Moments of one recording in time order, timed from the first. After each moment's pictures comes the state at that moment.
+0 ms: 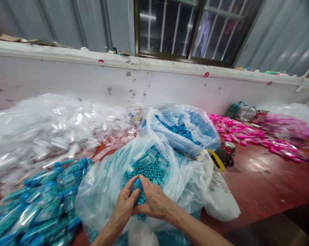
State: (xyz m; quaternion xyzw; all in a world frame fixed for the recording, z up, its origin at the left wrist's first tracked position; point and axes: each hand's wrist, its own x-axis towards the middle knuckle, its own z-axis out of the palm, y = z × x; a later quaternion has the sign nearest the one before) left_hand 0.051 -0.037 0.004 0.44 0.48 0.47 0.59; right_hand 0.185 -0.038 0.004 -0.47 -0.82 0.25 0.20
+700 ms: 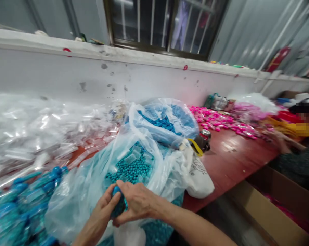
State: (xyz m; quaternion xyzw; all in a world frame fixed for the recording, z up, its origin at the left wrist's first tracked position) left_hand 0.040 -0.046 0.001 0.43 0.48 0.38 0.66; right_hand 0.186 -0.044 0.018 -0.41 -0.86 0.21 0.20
